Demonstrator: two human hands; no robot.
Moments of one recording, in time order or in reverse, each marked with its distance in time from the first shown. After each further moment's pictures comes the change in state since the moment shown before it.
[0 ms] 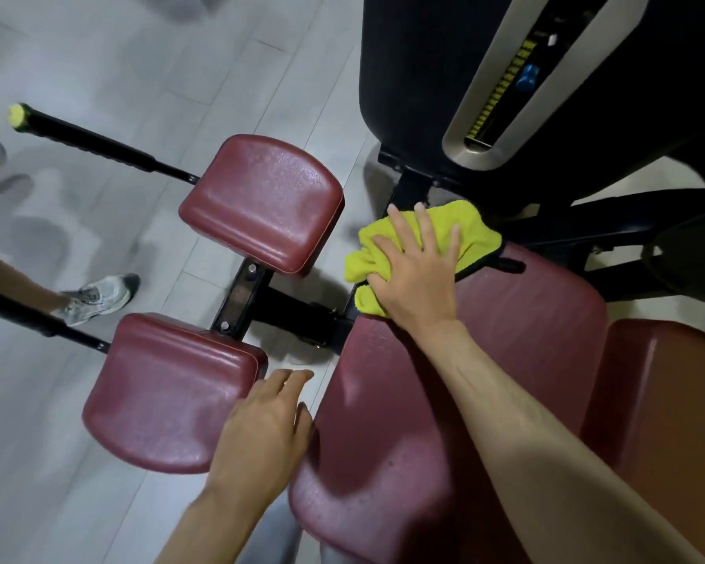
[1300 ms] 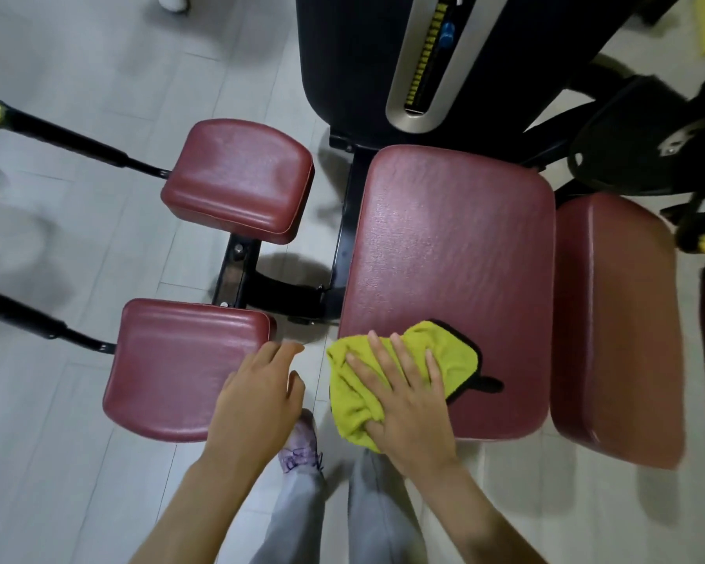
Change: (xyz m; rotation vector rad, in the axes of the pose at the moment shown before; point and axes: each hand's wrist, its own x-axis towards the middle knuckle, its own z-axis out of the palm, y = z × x) left_hand -0.072 -0.065 -0.003 0.016 0.031 0.157; right_hand -0.293 -0.130 0.013 -0.045 -0.122 0.058
